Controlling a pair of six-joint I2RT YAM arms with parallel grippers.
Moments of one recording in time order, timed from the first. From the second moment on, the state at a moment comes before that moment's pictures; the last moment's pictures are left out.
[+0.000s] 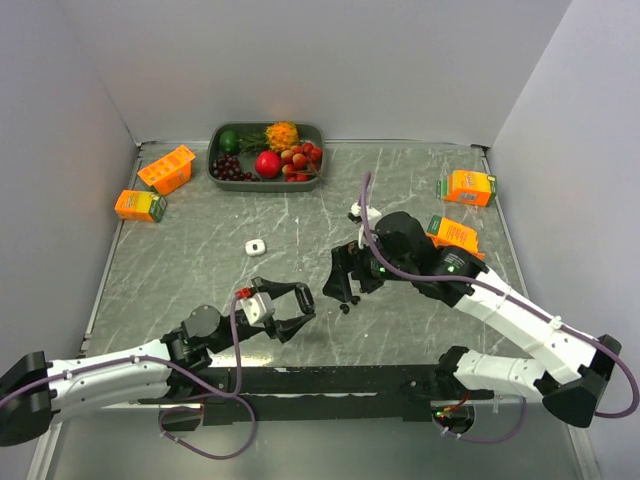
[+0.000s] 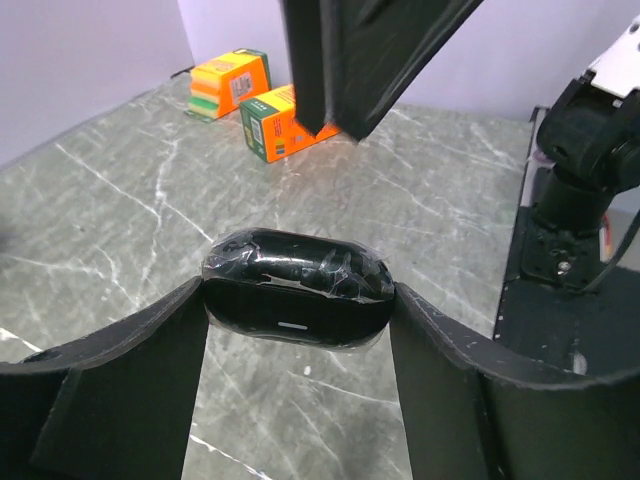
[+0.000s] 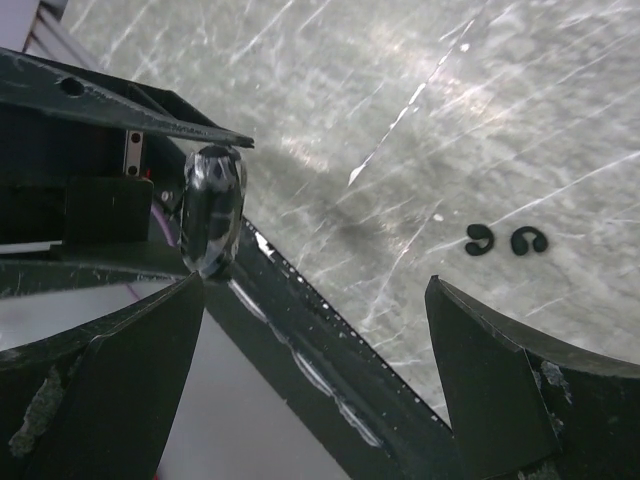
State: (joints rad) left arm -1.10 0.68 0.15 0.66 0.02 0.04; right arm 0.84 1.04 1.08 -0.70 -0.19 0.44
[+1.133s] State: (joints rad) left arm -1.21 0.71 0.22 0.60 -0.11 0.17; right arm 0.91 1.23 1.16 -0.67 -0.22 0.44
